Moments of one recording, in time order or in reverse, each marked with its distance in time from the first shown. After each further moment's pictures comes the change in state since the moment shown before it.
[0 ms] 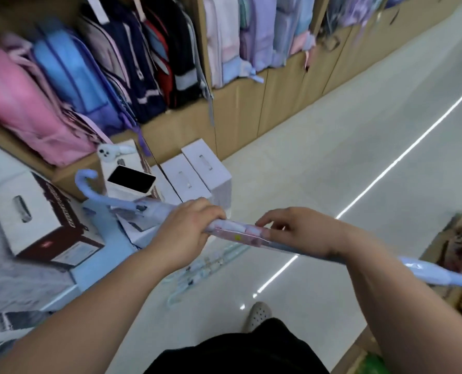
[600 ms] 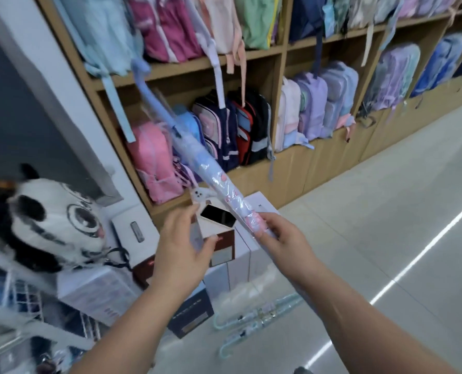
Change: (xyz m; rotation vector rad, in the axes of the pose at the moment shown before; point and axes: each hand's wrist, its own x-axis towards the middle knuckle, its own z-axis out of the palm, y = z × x) left_hand -0.212 -0.054 -0.165 -0.115 0.617 -0.379; right_hand 0.038 -0.252 0.142 0.632 0.560 -0.294
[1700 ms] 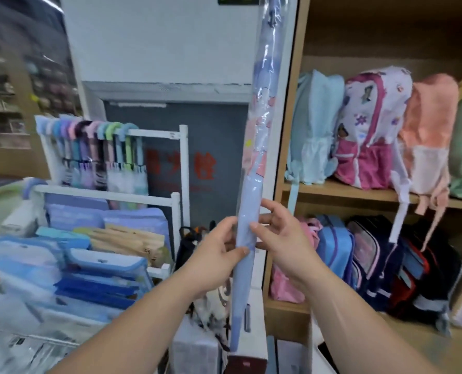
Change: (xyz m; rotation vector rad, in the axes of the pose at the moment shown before) left_hand 0.069 -0.060 -0.226 -0.507 0.234 -0.239; right_hand 0.133 -0.247 0.224 0.295 -0.605 -0.480
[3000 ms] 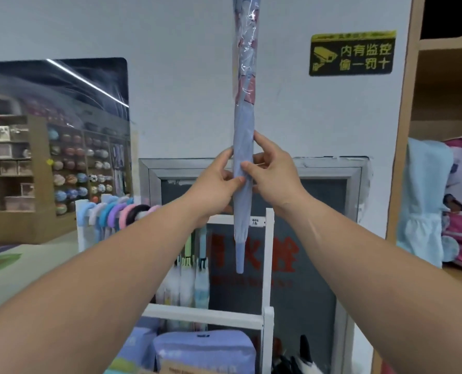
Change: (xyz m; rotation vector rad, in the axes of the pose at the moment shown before) left_hand 0.225 0.110 -0.351 0.131 0.111 0.265; right_hand 0.355 -0.125 0.233 -0.142 0.124 -0.397
